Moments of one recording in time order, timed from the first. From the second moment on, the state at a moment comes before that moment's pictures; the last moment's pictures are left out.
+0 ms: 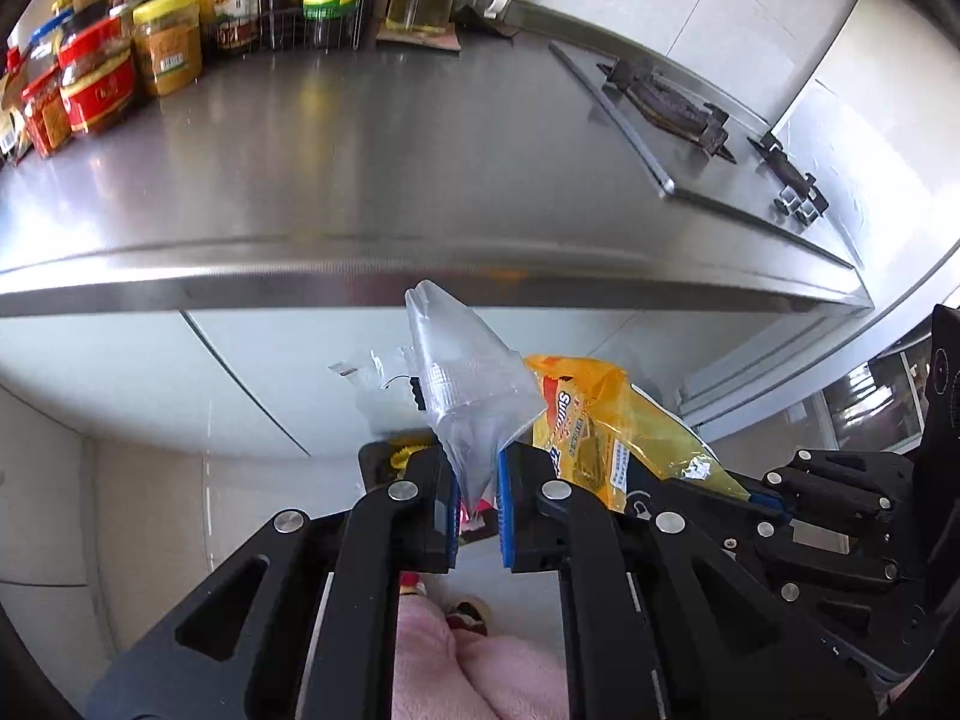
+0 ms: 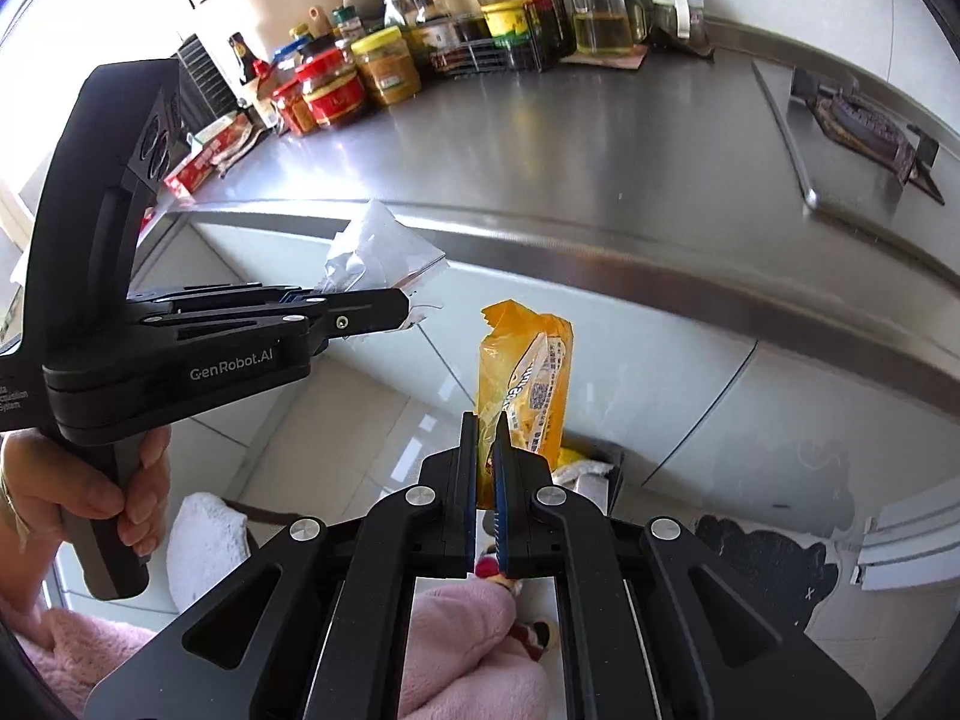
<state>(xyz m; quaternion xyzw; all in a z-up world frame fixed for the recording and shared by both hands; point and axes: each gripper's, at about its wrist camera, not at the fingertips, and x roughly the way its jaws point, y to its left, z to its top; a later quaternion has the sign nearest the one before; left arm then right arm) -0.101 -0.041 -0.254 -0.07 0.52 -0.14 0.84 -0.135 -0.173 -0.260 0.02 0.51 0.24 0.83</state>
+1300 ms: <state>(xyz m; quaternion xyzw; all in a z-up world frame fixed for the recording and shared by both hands) -0.025 -0.044 -0.572 -0.11 0.64 -0.14 0.74 -0.074 -0.169 -0.595 0.03 0.63 0.16 0.76</state>
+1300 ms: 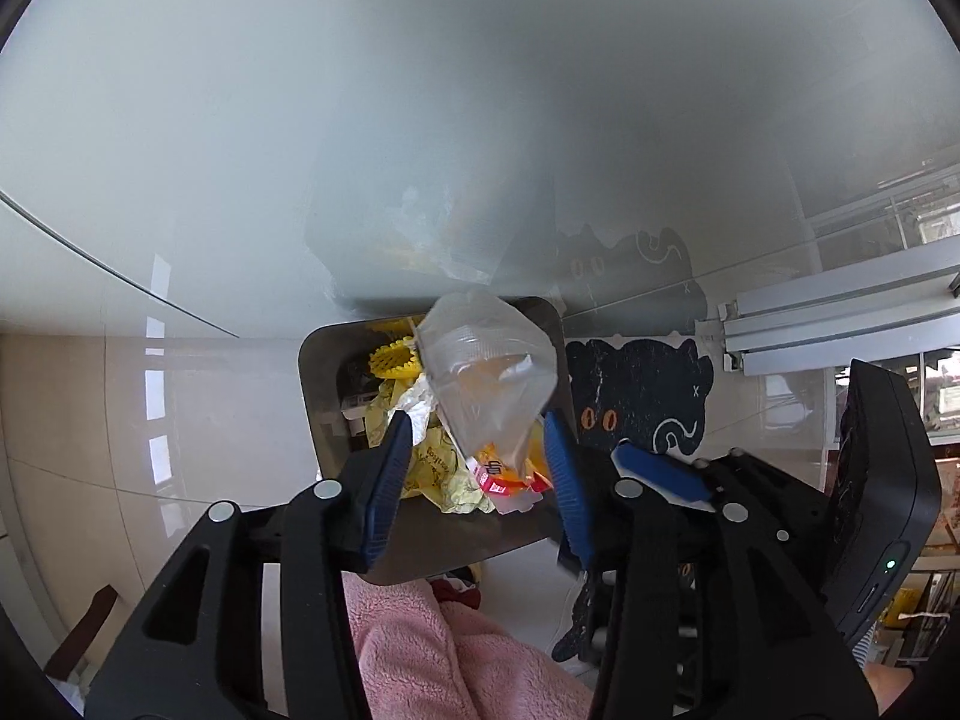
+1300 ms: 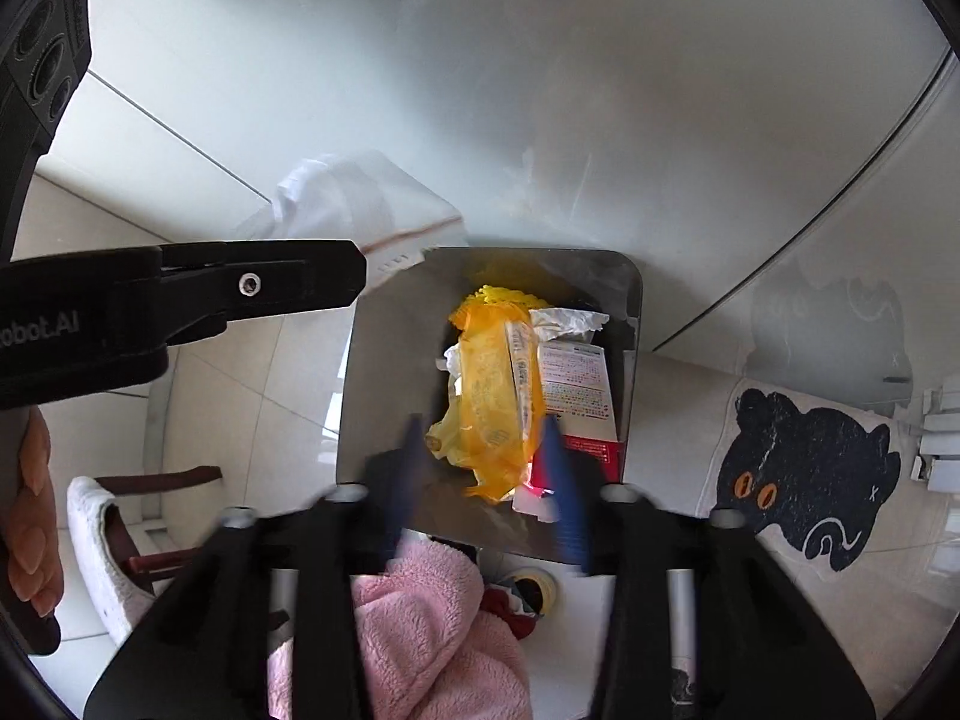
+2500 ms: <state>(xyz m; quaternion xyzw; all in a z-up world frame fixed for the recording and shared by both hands) -0.058 -0.019 -0.210 -0.08 0.47 -0.09 0.87 -0.077 -0.212 -0.245 0.01 0.49 0.12 0.87</state>
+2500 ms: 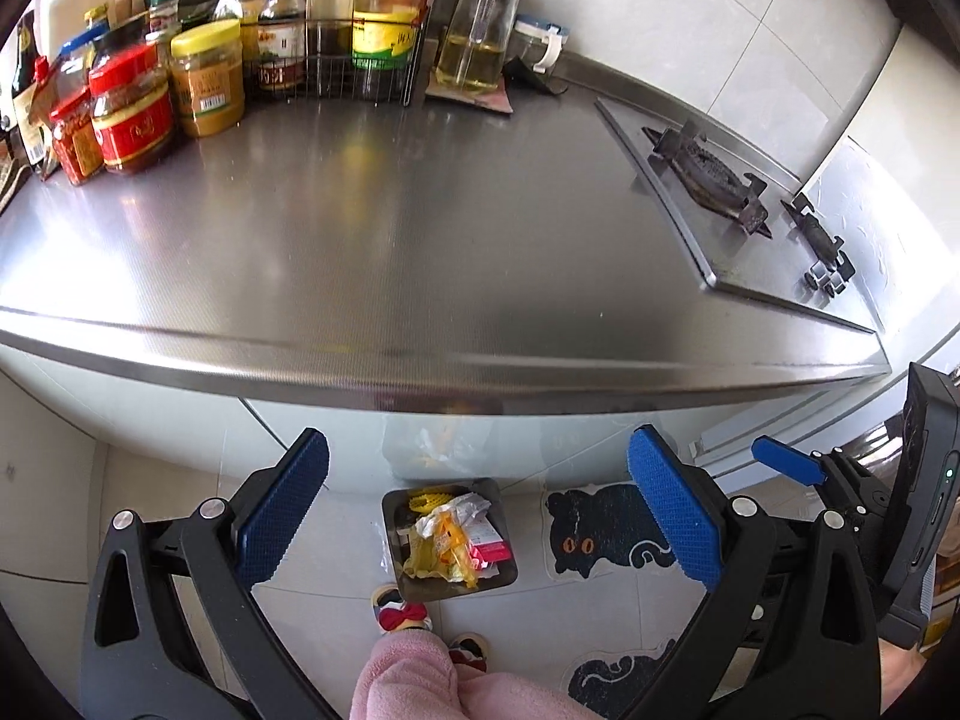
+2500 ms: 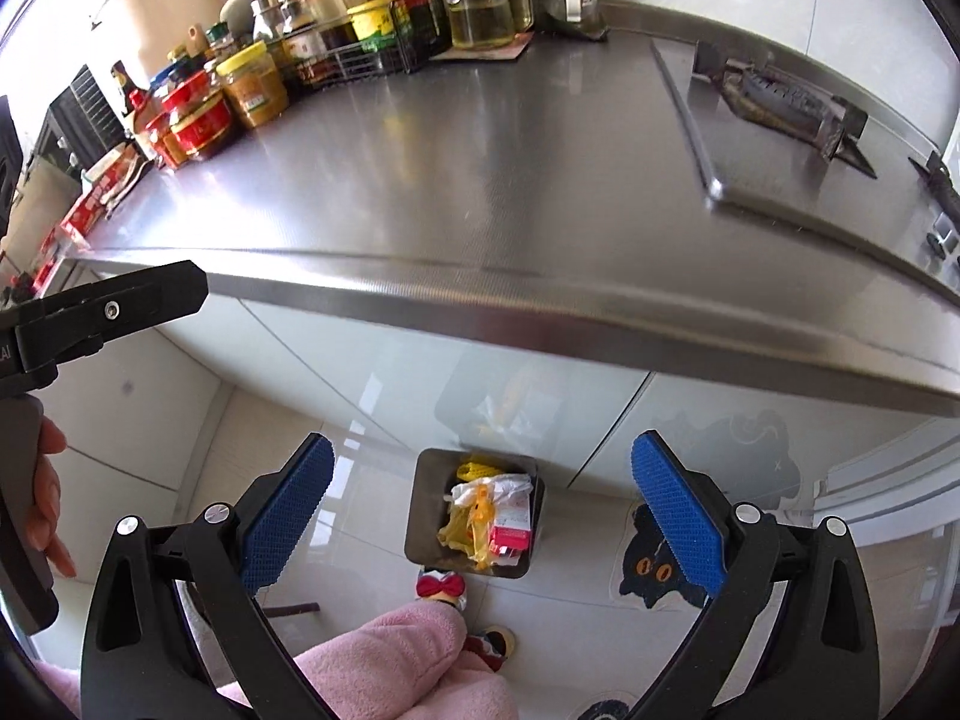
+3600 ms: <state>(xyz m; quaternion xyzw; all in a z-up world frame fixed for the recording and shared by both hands) -0.027 -0.008 -0.066 -0.05 0.37 -0.08 0.92 -0.037 -0.221 -0.070 0.03 0.35 0.03 0.94</state>
